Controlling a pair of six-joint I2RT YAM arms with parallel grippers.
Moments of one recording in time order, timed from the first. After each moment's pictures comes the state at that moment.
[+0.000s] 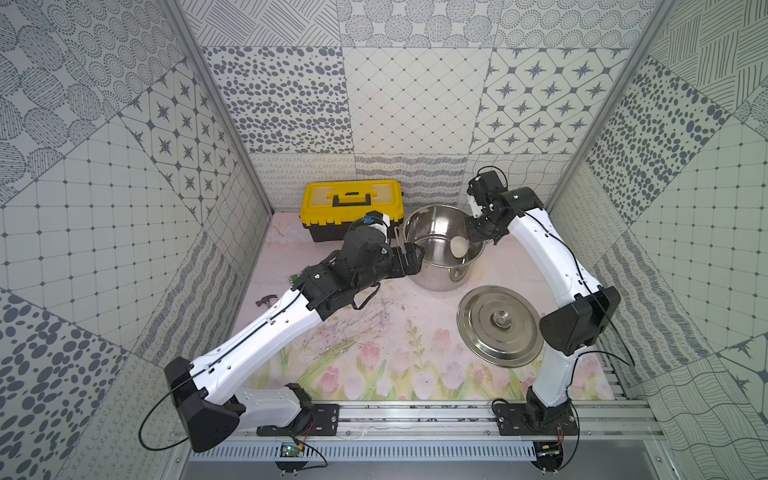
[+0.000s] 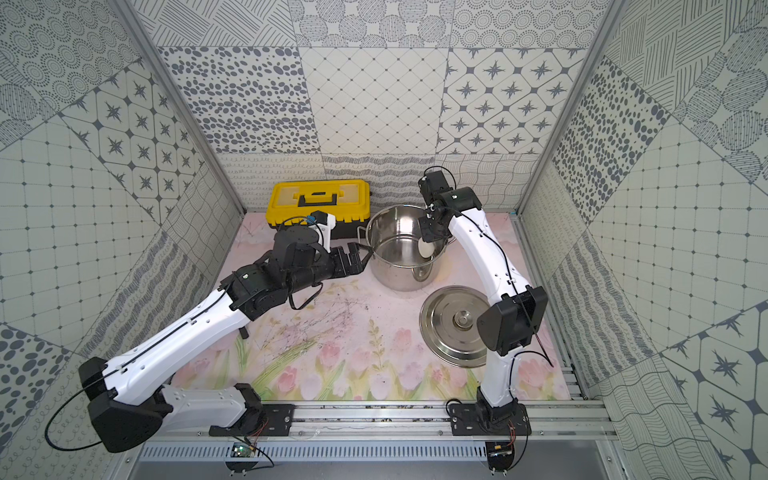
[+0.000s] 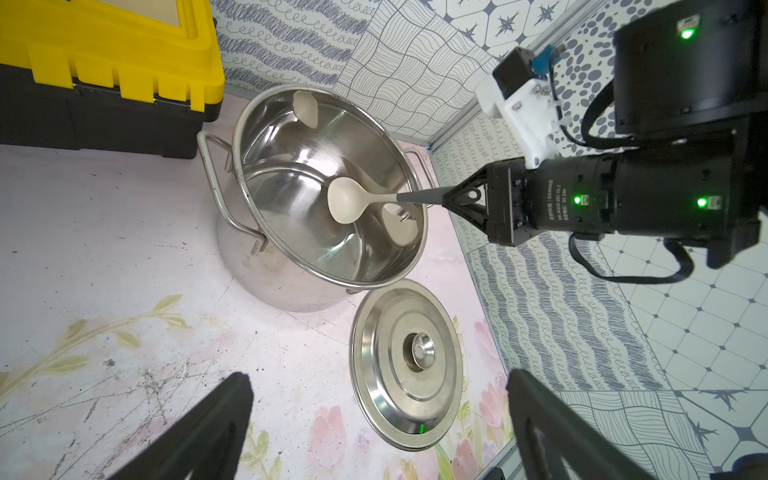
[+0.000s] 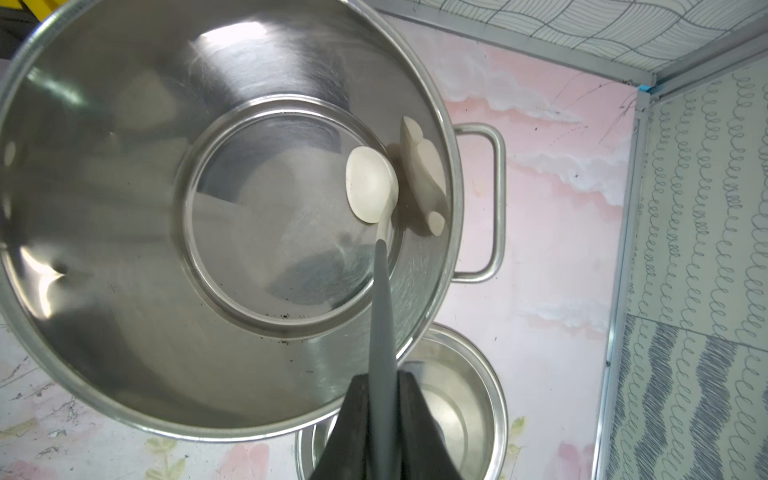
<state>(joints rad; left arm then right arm) -0.75 1.28 1.36 -0.52 -0.07 -0.70 0.39 1.85 2.06 -1.30 0.24 0.11</state>
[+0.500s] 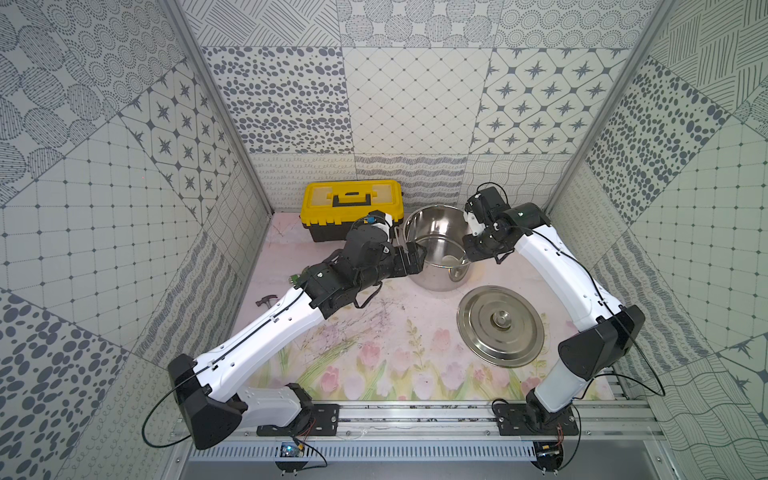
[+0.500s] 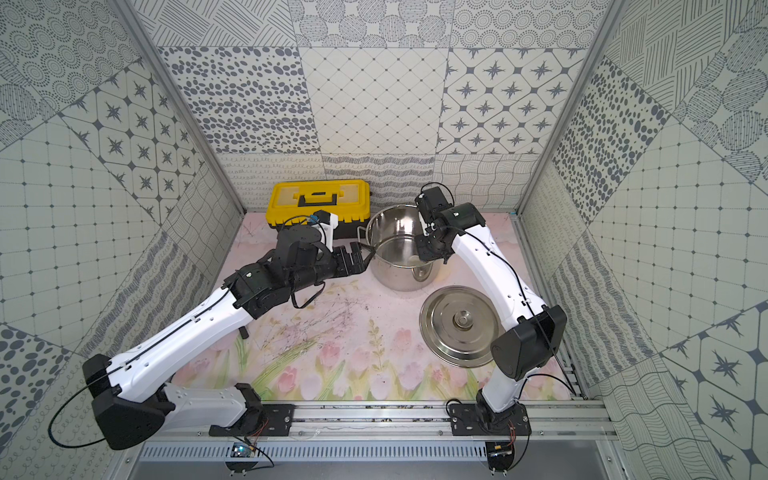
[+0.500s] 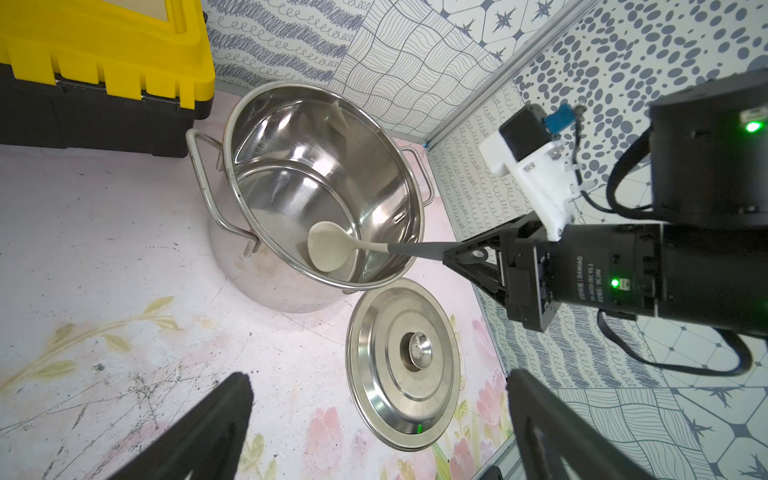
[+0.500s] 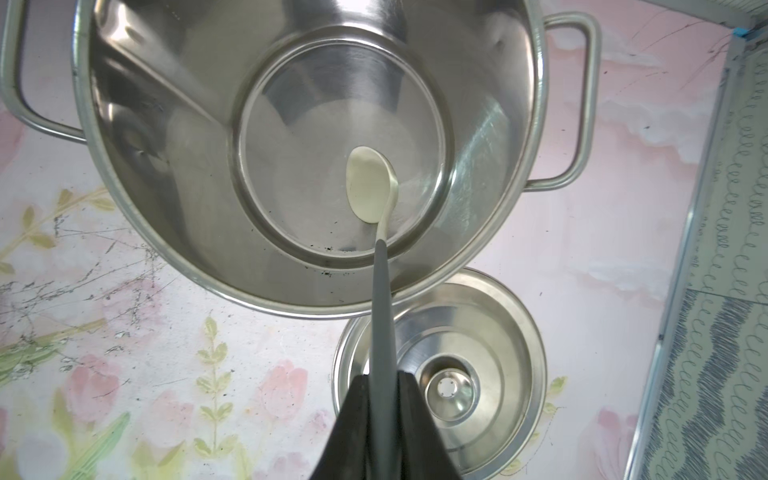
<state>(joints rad) -0.75 1.30 1.36 -0.51 -0.06 -0.70 0.47 1.69 1.85 -1.29 0.15 0.18</state>
